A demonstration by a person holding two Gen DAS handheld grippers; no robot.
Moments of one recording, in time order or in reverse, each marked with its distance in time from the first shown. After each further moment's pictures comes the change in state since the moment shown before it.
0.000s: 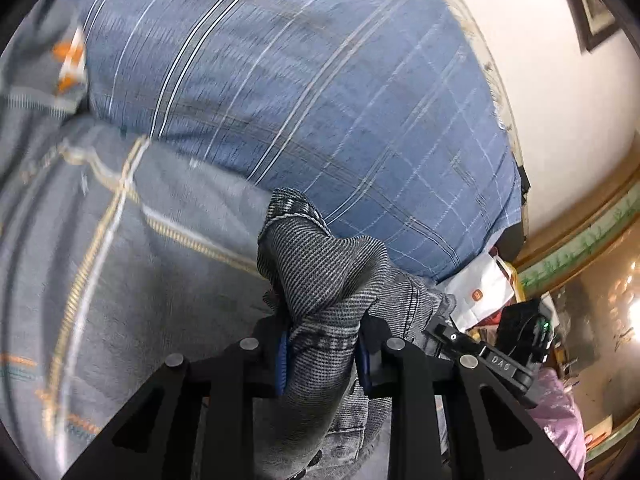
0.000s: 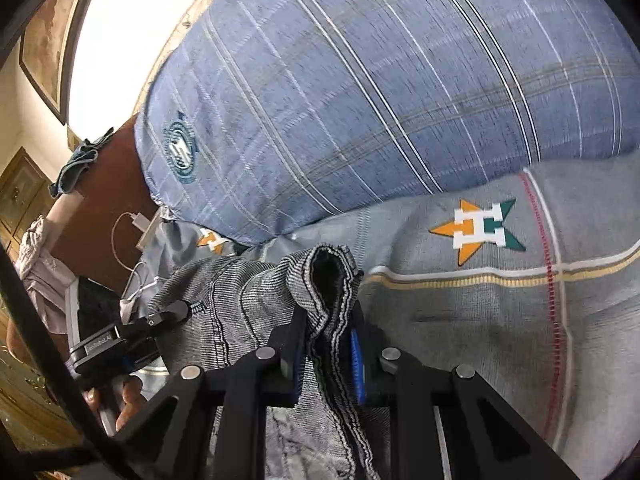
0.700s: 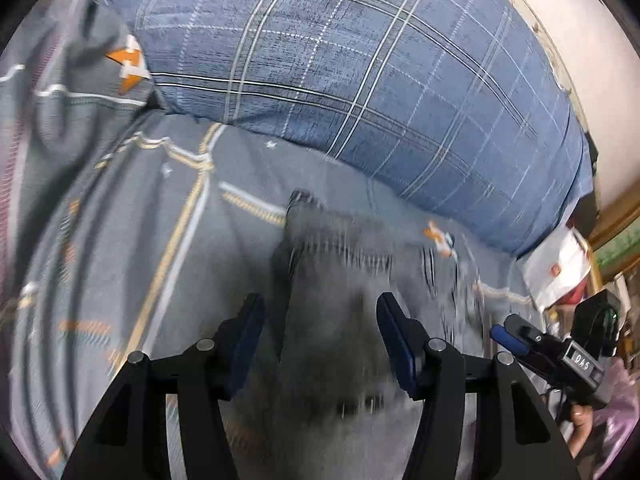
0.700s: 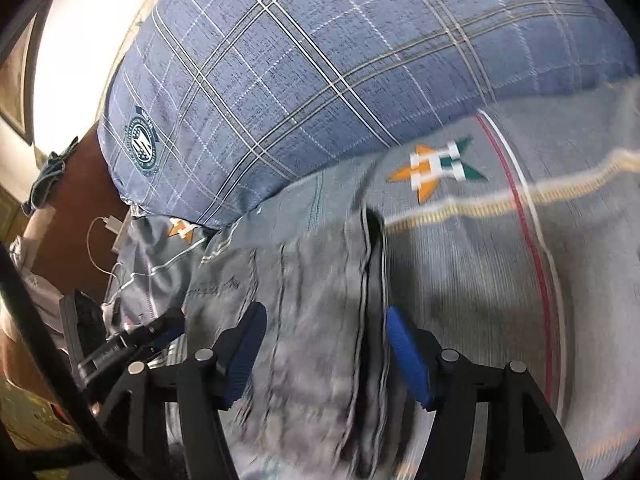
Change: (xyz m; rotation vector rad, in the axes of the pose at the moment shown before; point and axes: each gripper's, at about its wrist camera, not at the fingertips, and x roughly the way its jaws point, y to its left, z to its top) left arm -0.017 -0.012 -0.017 0.073 0.043 0.343; right arm -0.016 -0.009 -0.033 0.136 0.073 -0.087
